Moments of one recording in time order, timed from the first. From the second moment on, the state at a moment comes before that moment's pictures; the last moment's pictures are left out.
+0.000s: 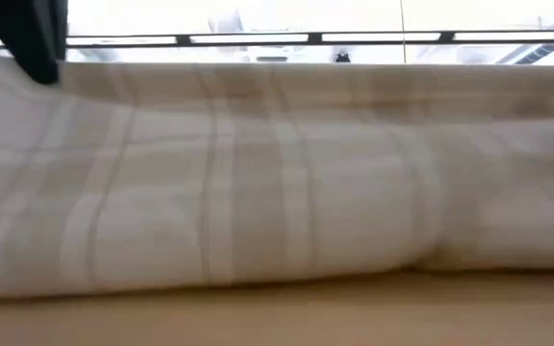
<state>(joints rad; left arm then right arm) -0.74 2.11 1.90 -1.45 -0.32 -0.82 1.04 1.65 1.19 -1.16 0.23 0.82</state>
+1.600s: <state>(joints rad) -0.22 1.40 0.91 -0.85 -0.56 -0.27 0.19 1.49 1.20 -1.29 0.41 0.12</state>
